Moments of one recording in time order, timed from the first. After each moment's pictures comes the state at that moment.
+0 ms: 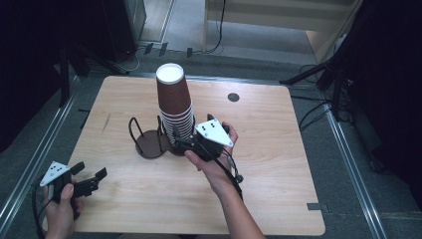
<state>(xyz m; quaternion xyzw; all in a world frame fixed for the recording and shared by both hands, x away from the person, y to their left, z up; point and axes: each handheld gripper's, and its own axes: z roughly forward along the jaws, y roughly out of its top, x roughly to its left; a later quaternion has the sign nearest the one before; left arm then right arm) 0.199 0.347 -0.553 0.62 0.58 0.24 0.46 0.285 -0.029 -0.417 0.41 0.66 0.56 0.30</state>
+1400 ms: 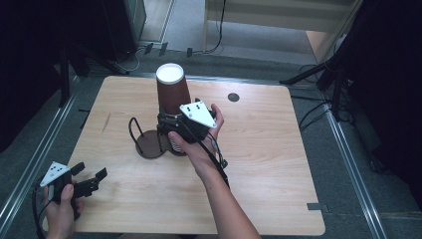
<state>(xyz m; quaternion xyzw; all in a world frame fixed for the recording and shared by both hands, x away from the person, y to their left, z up) 0.198 0.346 -0.553 0.62 0.58 0.24 0.46 0.316 0.010 -0.398 0.42 0.63 0.58 0.31</state>
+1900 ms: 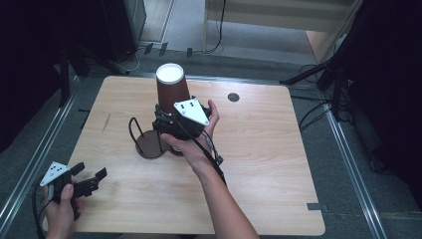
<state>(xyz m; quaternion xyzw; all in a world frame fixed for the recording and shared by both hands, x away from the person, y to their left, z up) 0.198 0.347 -0.553 0.62 0.59 0.24 0.46 0.323 0.023 -0.399 0.42 0.63 0.57 0.32</state>
